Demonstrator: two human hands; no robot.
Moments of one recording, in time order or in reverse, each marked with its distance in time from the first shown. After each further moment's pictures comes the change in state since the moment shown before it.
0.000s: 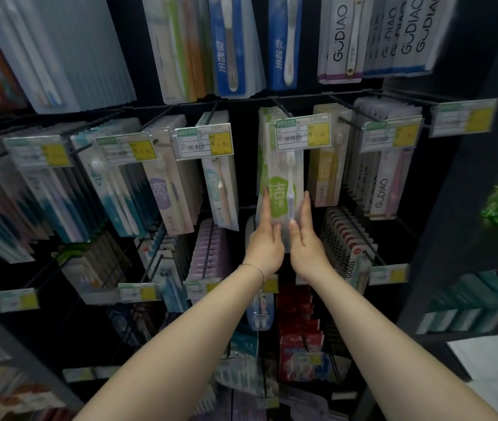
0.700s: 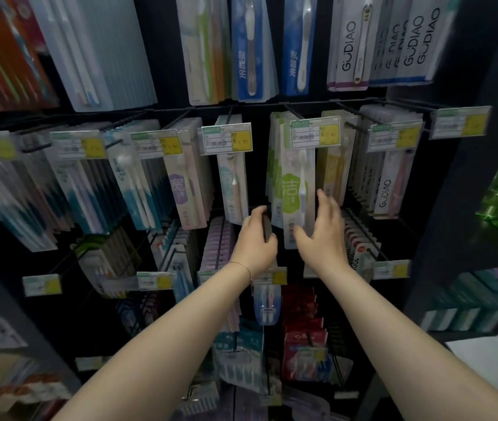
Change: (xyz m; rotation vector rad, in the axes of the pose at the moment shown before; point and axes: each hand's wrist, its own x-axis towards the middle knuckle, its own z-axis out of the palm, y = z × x) left_hand -0.028 -0.008 -0.040 0.078 0.018 -0.041; right_hand -0.019 -0.024 -0.009 -0.375 0.198 0.005
